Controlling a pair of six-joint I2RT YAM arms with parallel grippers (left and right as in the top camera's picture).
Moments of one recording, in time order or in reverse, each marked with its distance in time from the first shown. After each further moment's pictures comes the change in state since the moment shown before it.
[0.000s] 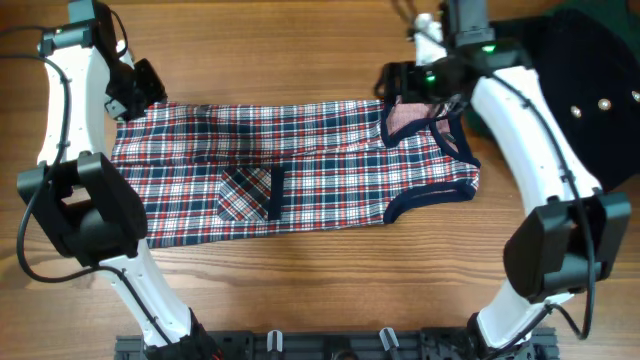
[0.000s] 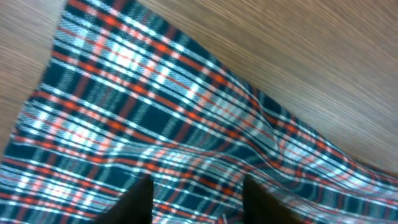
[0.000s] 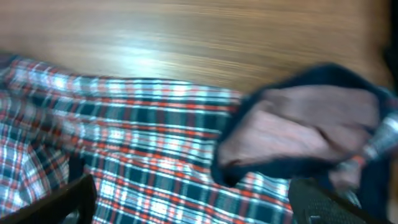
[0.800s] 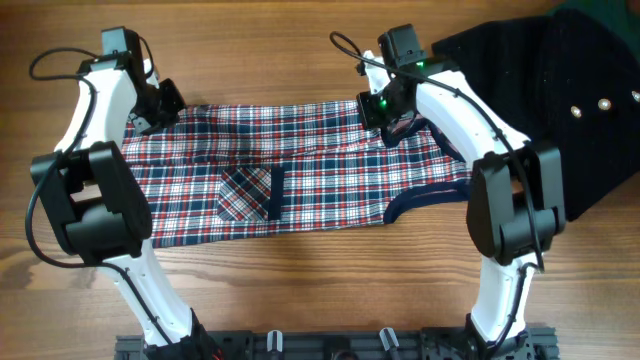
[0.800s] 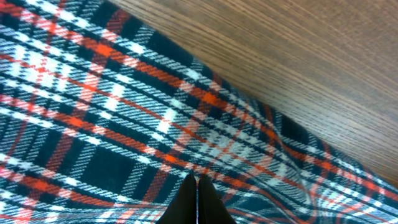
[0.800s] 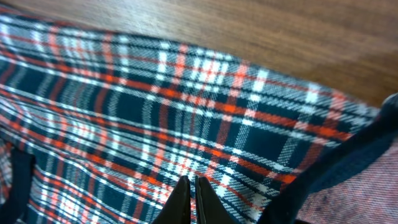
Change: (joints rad) left arm -0.037 0.000 -0.279 0.331 0.008 -0.005; right arm 0.105 0.242 -0.034 0.098 0.004 -0.040
